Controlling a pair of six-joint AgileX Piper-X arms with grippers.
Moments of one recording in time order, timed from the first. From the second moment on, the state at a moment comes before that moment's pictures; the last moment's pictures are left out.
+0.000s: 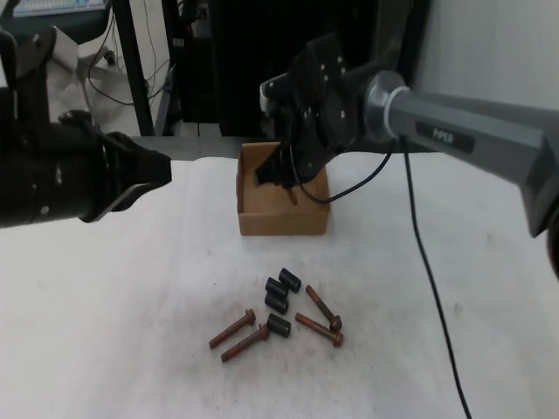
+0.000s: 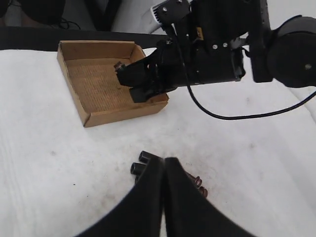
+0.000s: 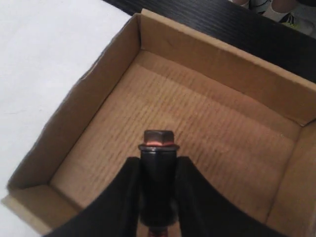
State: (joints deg) left arm -10.4 58.6 -43.8 23.0 29.7 -10.2; right arm 28.0 128.1 -102.0 27.7 -1.0 -1.3
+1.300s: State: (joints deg) left arm -27.4 78.9 -44.5 34.0 21.1 14.6; right arm 27.5 95.1 -94.7 49.8 -1.4 1.5
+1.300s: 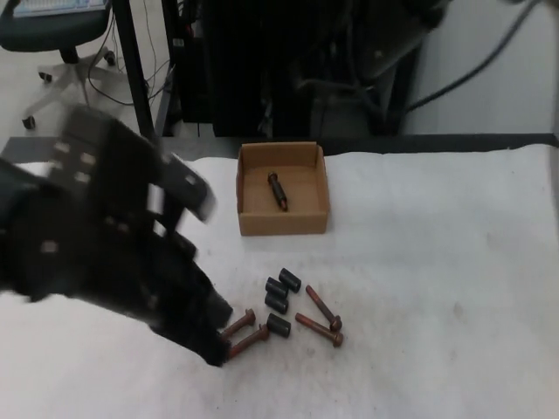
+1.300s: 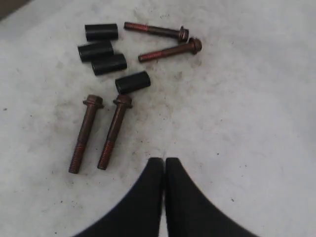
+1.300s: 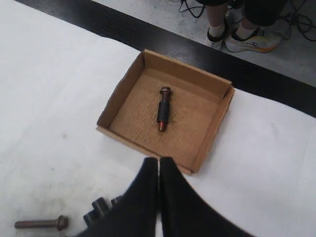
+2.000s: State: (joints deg) left arm -27.4 98.0 -66.8 46.4 12.7 26.7; right arm 19.8 72.0 -67.9 54.9 -5.3 1.6
